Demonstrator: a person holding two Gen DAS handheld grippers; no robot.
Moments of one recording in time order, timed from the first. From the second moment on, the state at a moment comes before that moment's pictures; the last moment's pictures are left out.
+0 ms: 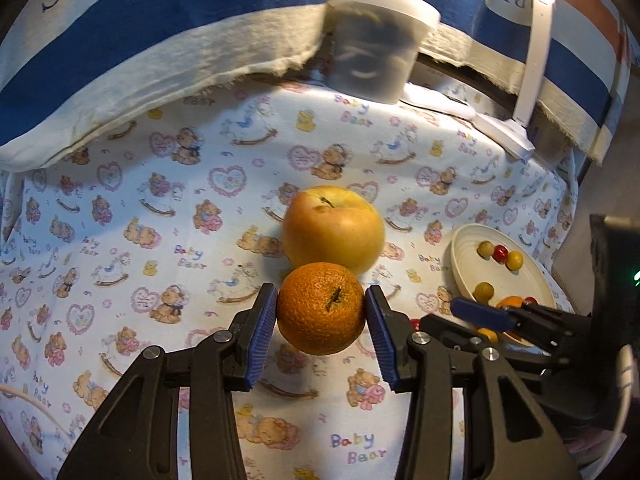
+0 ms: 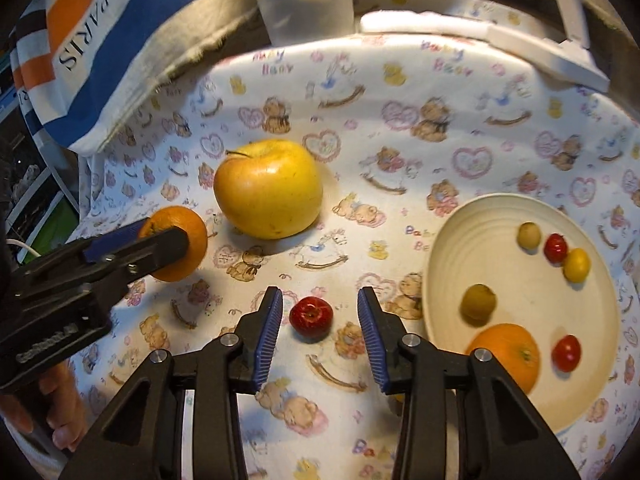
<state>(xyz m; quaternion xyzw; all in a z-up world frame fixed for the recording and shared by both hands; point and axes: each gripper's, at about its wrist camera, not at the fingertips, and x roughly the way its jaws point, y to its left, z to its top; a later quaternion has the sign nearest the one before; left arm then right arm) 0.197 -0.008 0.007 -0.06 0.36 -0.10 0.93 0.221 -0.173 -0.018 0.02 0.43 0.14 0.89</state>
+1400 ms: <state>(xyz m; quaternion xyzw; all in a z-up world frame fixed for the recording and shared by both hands) 0.245 -0.169 0.042 0.05 0.38 -0.26 0.89 0.204 -0.355 0.008 0.11 0.43 -0.02 0.89</state>
